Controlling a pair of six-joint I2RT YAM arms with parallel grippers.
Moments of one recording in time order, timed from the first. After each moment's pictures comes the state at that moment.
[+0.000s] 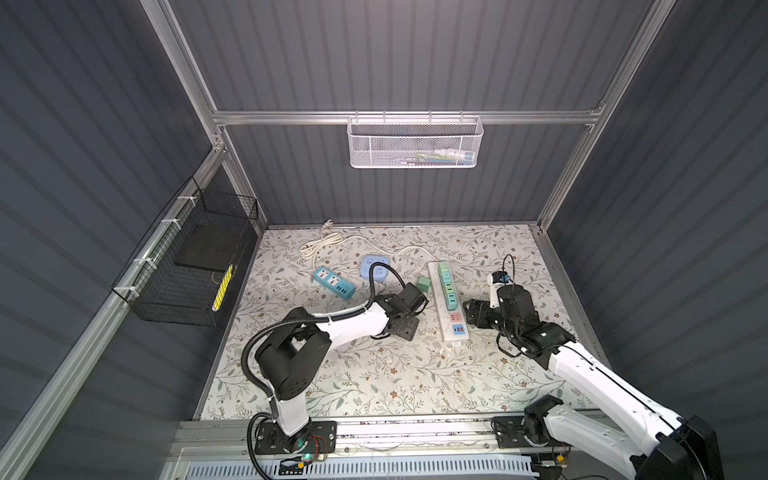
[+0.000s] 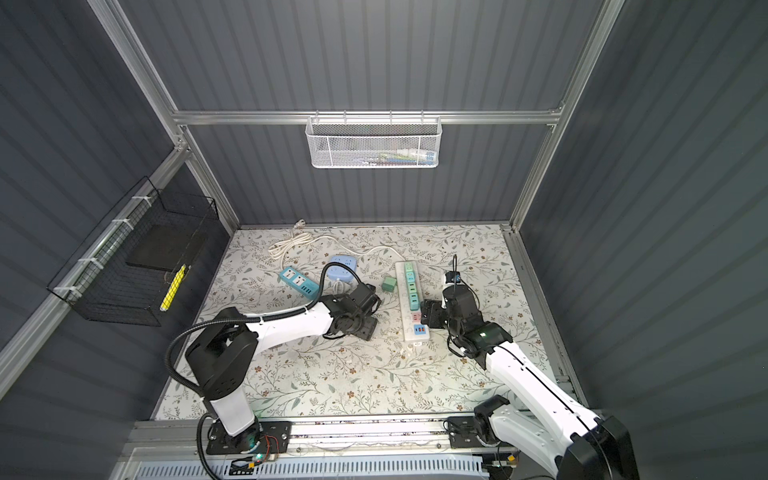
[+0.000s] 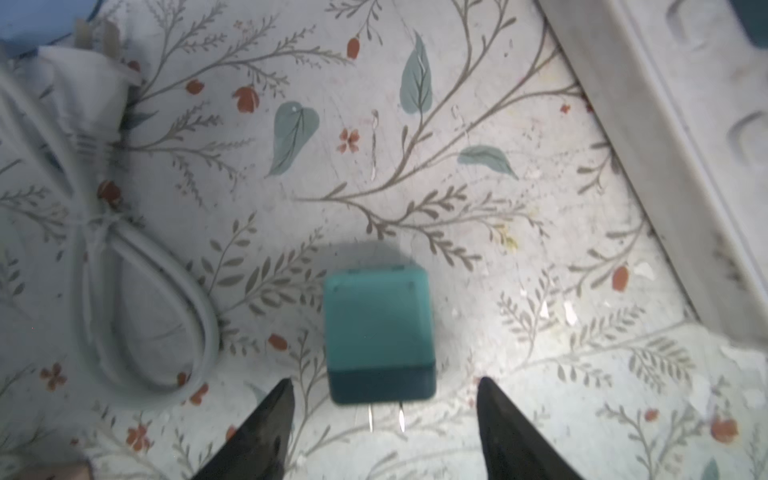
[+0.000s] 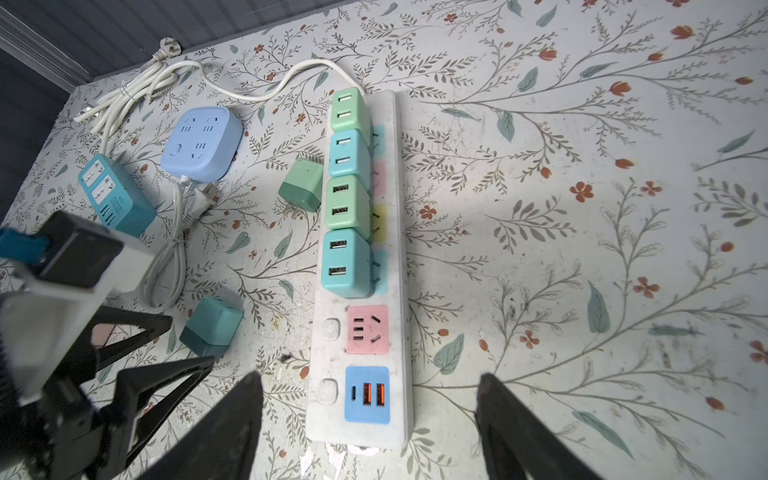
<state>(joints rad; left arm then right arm) -0.86 1.82 1.18 -0.53 -0.17 -0.34 0.45 0.97 0.64 -0.35 0.09 0.43</state>
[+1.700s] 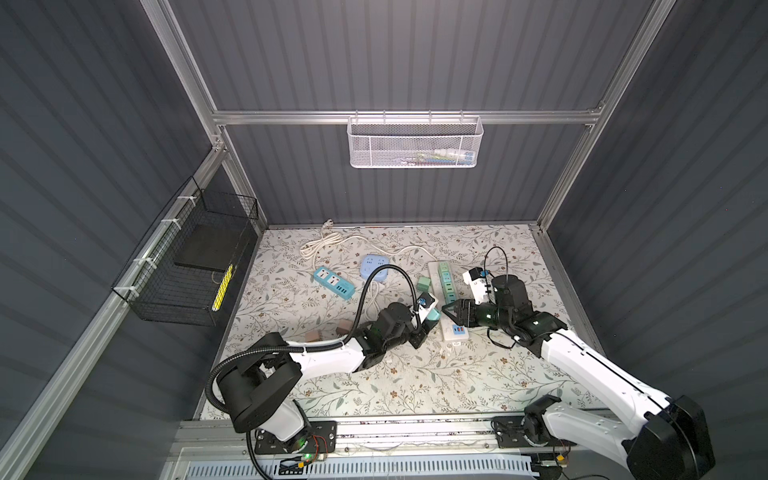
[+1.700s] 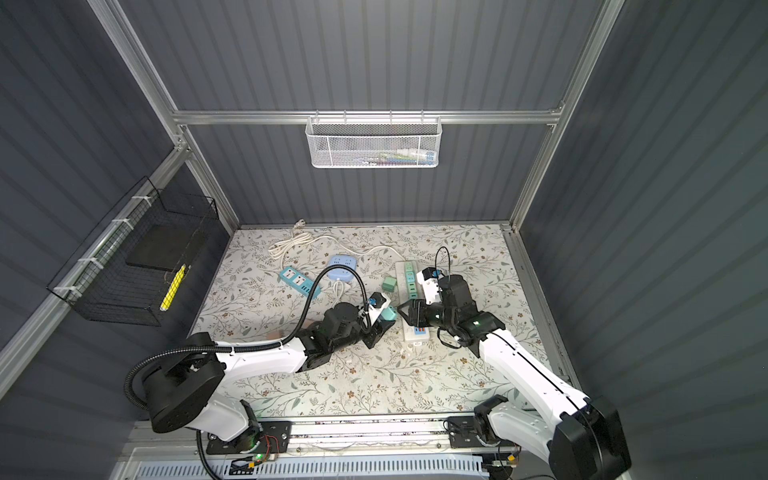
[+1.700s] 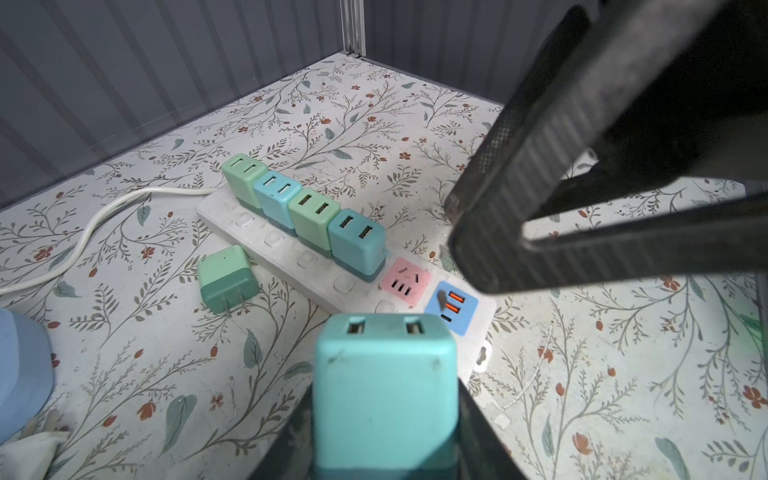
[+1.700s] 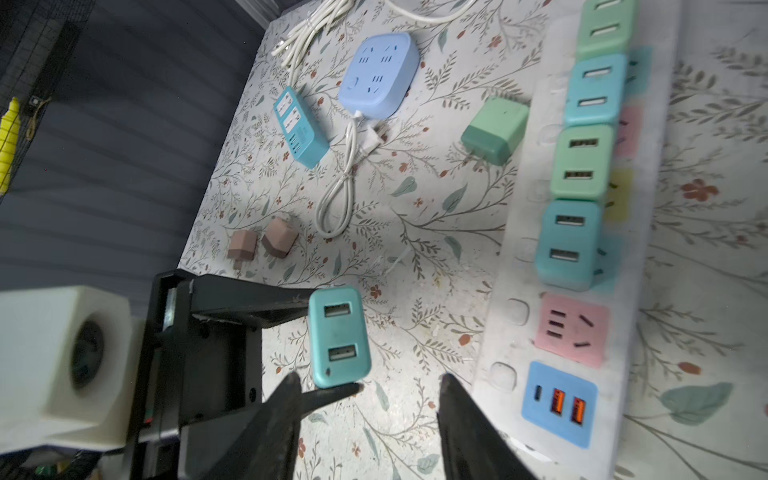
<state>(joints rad) -0.97 1.54 0.72 0.41 0.01 0.01 0.45 1.09 0.72 -0.28 -0.43 0.46</state>
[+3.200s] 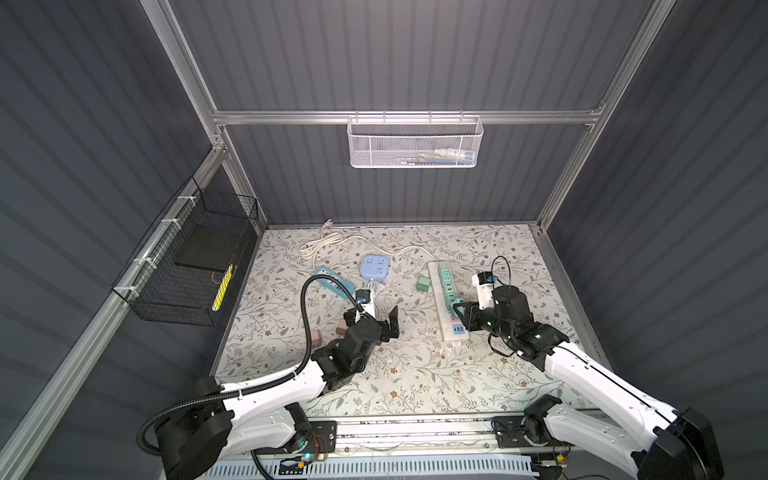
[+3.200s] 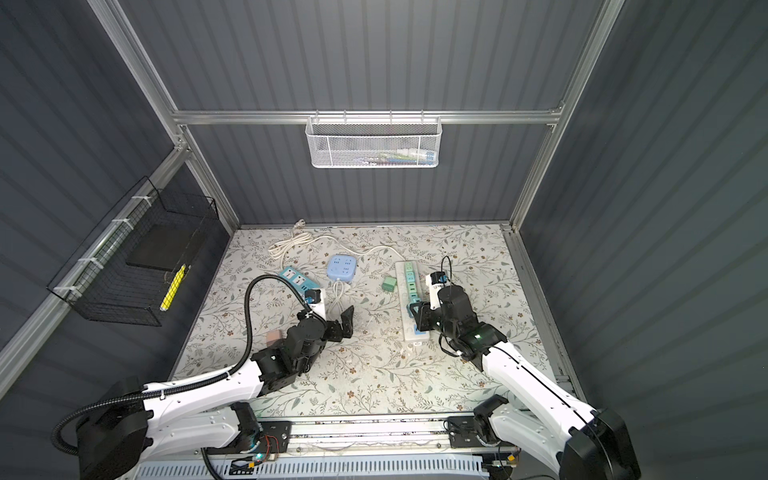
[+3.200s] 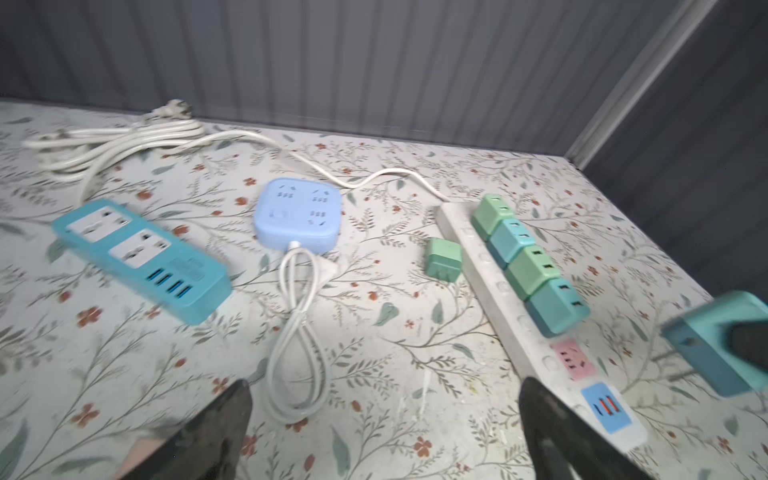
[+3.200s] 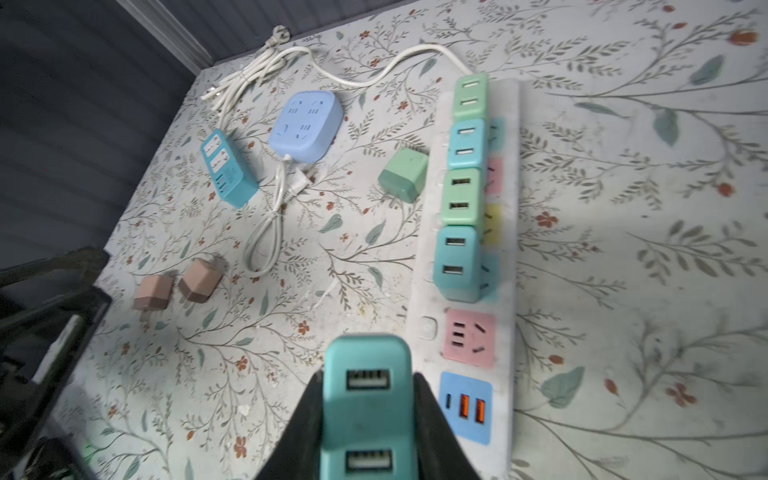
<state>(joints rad) -0.98 1.11 0.48 0.22 -0.64 -0.50 0.51 0.98 0.59 -0.21 -0.05 0.43</state>
